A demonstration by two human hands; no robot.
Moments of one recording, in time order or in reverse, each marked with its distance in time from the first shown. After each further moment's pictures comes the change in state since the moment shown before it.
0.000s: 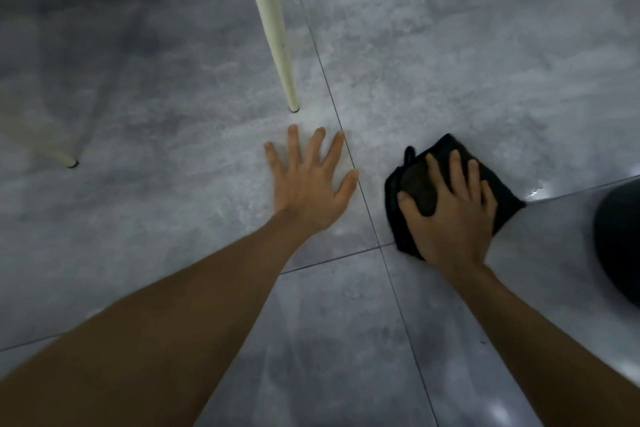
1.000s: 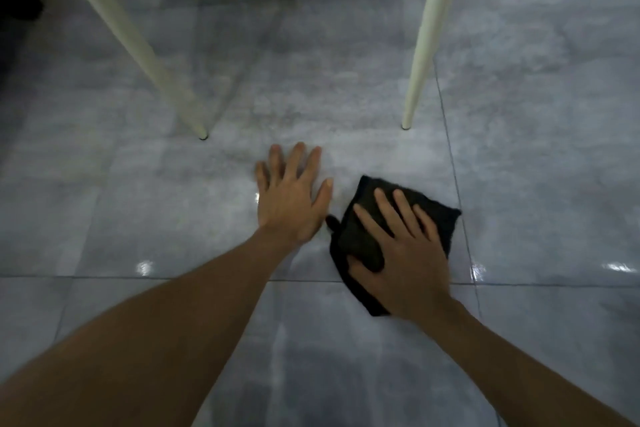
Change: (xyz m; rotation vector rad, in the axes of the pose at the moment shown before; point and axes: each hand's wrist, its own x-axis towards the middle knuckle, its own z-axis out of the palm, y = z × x) left_hand -0.070 -0.152 -0.014 -0.095 0.050 -0.350; right_hand -0.044 -0.152 0.030 0.092 -0.113 -0.674
